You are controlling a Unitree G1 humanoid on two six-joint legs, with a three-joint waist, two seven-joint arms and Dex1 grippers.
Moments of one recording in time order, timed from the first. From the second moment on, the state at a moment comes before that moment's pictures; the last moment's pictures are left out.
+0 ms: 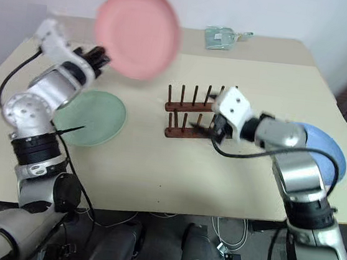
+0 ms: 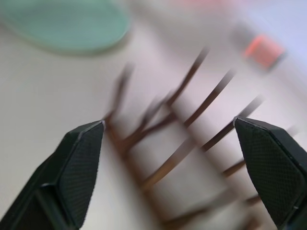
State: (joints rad) left arm -0.85 0.17 0.36 -0.12 -0.82 0.98 0.22; right arm -0.60 -0.70 0.13 -0.28 0.13 0.33 0.80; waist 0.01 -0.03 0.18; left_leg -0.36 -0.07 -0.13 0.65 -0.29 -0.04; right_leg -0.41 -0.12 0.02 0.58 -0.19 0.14
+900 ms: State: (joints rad) left arm -0.94 0.05 0.39 -0.13 -0.86 0.99 0.24; right arm -0.71 -0.69 0.27 0.02 -0.43 -0.13 0.60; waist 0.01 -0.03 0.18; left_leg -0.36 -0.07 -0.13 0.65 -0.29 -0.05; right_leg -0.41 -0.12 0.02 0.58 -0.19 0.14
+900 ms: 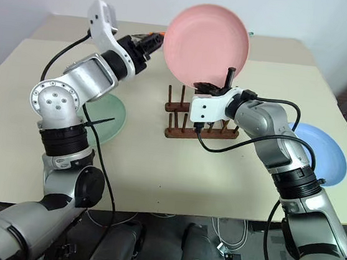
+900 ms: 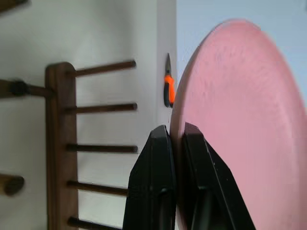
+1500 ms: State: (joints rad) left arm -0.39 0.59 0.01 -0.22 -0.55 0.60 -0.62; right arm -0.59 -0.57 -0.44 -0.23 0.95 0.97 0.64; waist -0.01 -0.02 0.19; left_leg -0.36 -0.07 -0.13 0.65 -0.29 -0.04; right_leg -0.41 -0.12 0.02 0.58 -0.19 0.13
